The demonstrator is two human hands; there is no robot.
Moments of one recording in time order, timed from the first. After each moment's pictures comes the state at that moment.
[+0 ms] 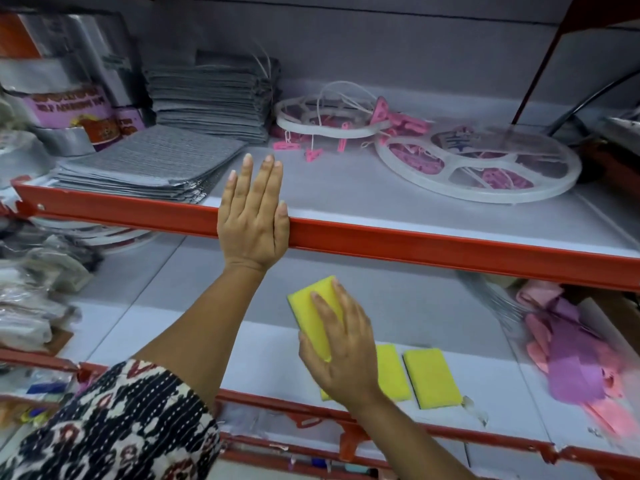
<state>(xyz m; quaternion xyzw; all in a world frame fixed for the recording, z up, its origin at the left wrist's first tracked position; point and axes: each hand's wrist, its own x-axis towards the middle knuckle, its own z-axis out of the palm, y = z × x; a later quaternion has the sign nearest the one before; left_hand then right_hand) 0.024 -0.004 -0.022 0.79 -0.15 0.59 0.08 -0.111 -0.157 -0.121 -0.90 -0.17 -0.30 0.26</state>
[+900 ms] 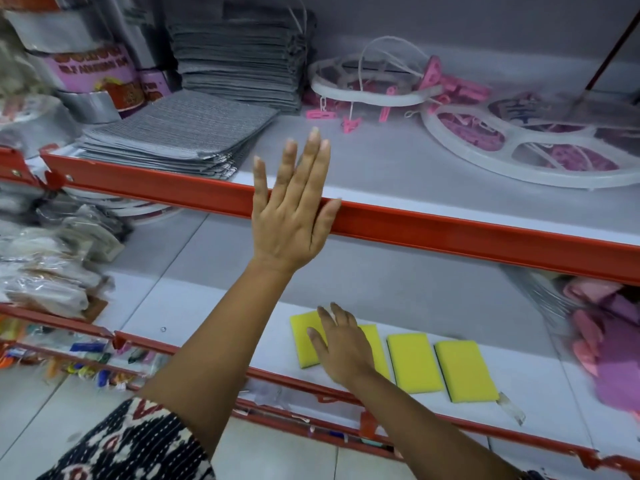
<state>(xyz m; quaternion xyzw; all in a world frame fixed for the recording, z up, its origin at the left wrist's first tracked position) 0.009 0.002 -0.029 0.82 -0.17 0.54 0.06 -0.070 -0.120 -0.184 -0.97 -0.09 0.11 0.18</state>
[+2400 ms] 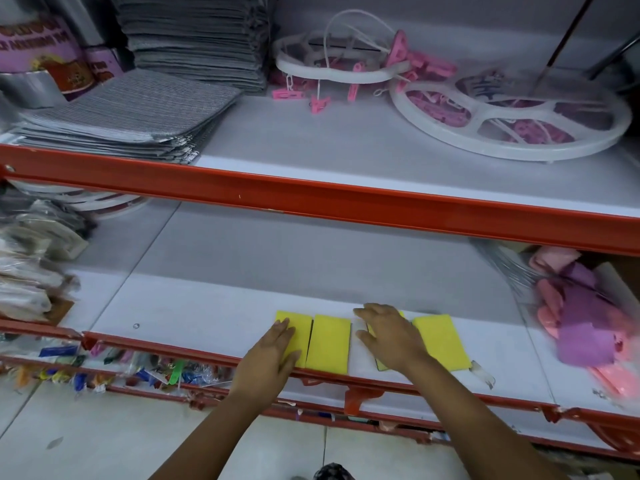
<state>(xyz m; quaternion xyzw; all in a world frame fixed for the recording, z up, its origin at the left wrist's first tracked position) -0.110 0.023 -0.226 0.95 -0.14 -0.08 0.25 -0.086 -0.228 -0.179 -0.98 -0.07 0.12 0.14</state>
